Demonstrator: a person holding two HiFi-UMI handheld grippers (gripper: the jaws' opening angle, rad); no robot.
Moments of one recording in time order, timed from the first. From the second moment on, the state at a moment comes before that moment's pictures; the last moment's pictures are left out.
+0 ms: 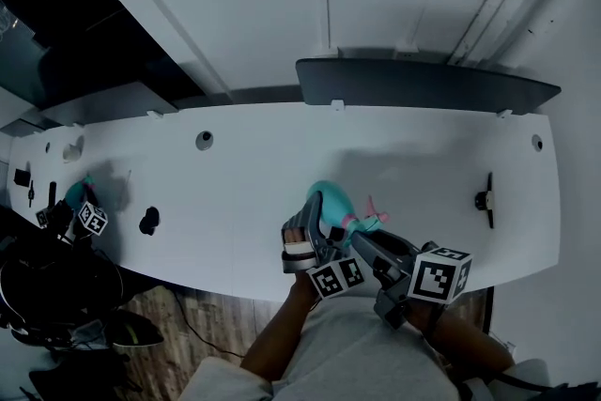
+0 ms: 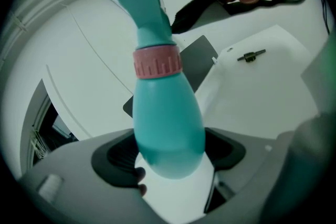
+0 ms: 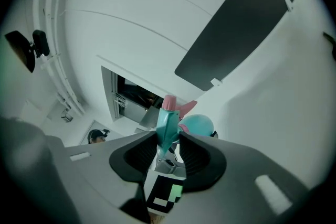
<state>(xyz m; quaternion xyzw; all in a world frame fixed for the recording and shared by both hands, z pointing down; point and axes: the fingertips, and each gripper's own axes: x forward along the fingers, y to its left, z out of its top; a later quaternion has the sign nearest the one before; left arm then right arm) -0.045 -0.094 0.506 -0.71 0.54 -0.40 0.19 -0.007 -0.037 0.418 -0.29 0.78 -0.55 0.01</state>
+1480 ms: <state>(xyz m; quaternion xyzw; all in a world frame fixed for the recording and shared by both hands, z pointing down) -0.043 -0.096 0.500 -0.73 0.54 -0.39 0.15 0.003 -0.014 0.394 -0.19 0.89 0.18 -0.37</state>
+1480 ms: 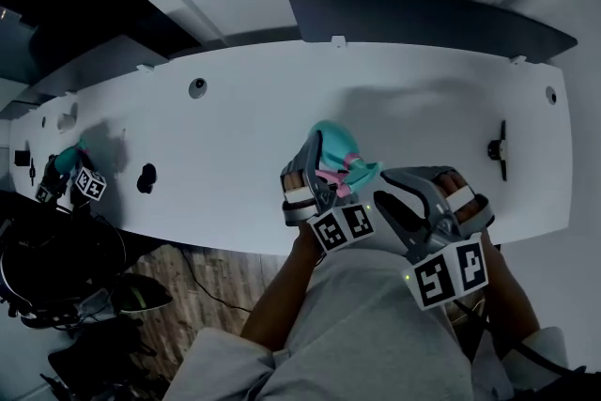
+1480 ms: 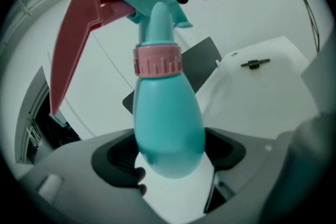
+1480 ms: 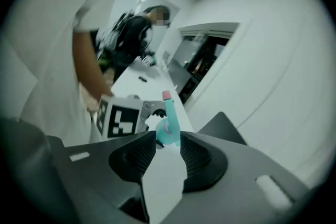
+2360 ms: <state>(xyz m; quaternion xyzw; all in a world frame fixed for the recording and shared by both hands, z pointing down) -0.042 -0.094 0.493 -0.70 0.53 -0.42 0.23 0.000 -0.036 0.404 -0.25 0.71 -0.65 0.10</state>
